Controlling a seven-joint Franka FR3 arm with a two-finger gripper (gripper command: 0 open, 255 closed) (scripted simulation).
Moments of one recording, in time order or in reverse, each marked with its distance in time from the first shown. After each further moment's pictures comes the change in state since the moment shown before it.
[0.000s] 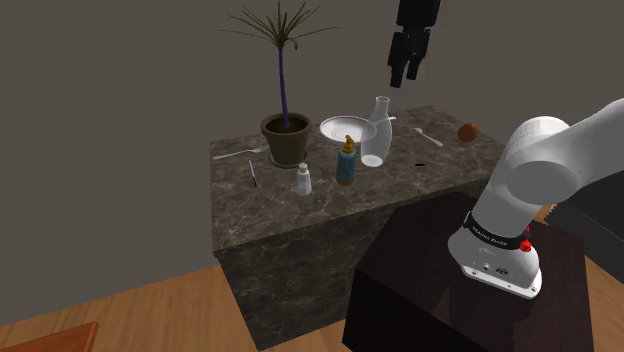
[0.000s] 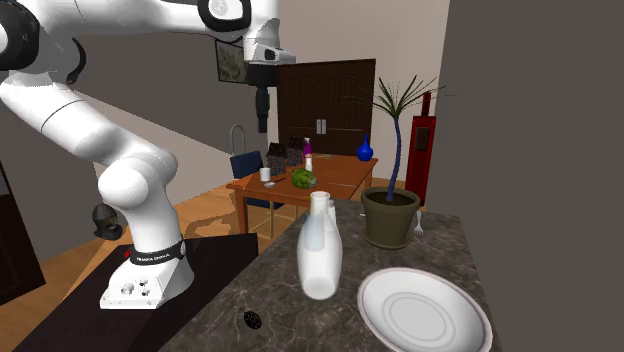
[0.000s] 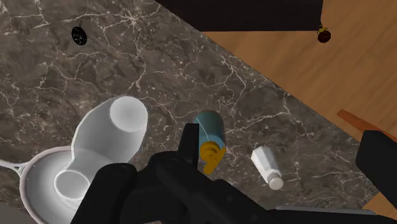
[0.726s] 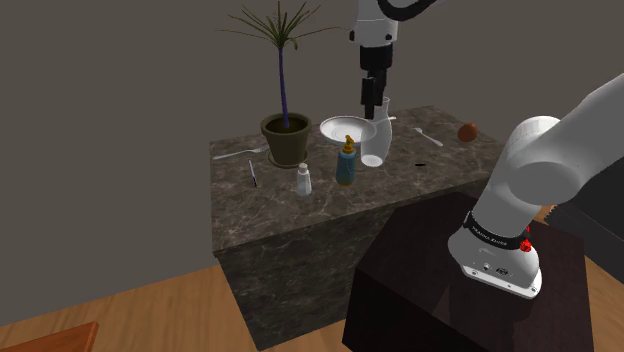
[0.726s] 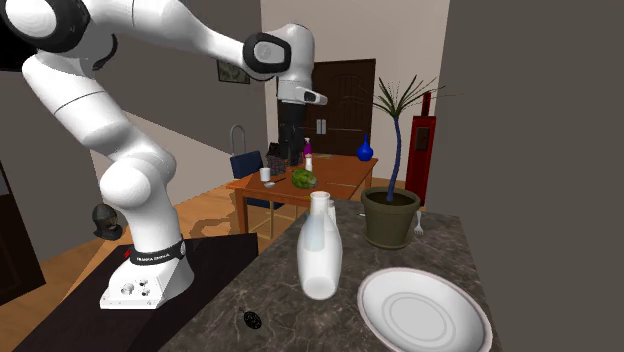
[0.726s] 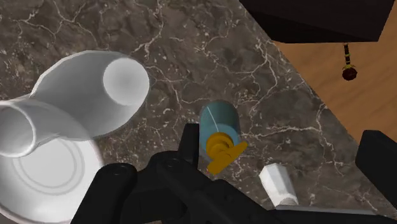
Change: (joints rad) arm 0.039 0.260 -0.014 -0.045 -0.098 0.229 -0.204
